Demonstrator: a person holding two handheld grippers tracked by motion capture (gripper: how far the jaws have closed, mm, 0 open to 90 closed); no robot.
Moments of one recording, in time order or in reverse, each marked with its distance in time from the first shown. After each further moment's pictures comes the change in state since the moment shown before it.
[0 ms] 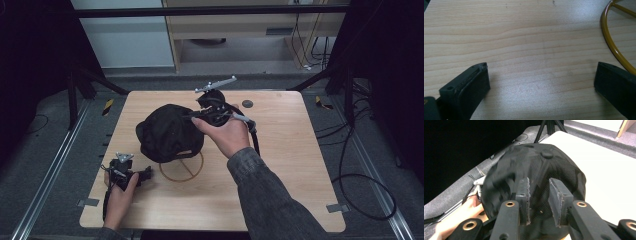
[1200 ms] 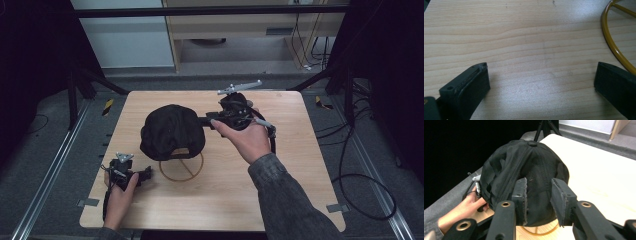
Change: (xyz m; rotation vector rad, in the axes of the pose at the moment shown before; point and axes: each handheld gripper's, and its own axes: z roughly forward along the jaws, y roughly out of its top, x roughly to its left) left arm 0.000 0.000 0.000 -0.001 0.000 0.001; right arm -0.018 -0.021 -0.038 -0.049 -0.011 0.027
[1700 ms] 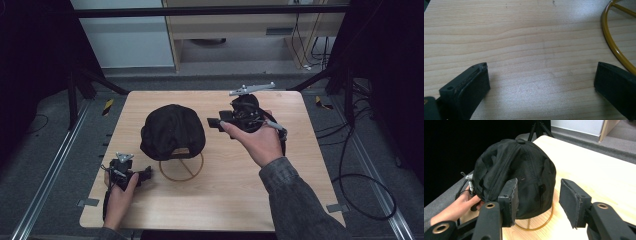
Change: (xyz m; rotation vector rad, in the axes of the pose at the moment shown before) left arm 0.000 0.000 0.000 0.000 0.000 0.000; right arm -0.009 -0.009 -0.021 -0.021 -0.053 0.003
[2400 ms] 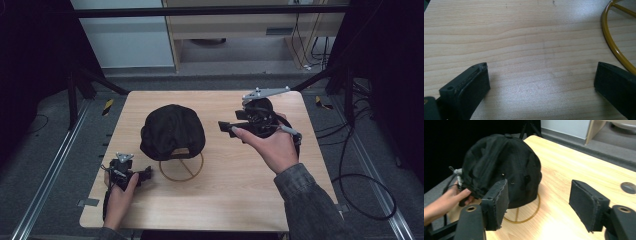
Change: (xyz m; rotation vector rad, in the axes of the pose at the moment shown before) left arm 0.000 0.000 0.000 0.000 0.000 0.000; right arm -0.006 -0.012 -0.026 -0.010 -0.080 -0.040
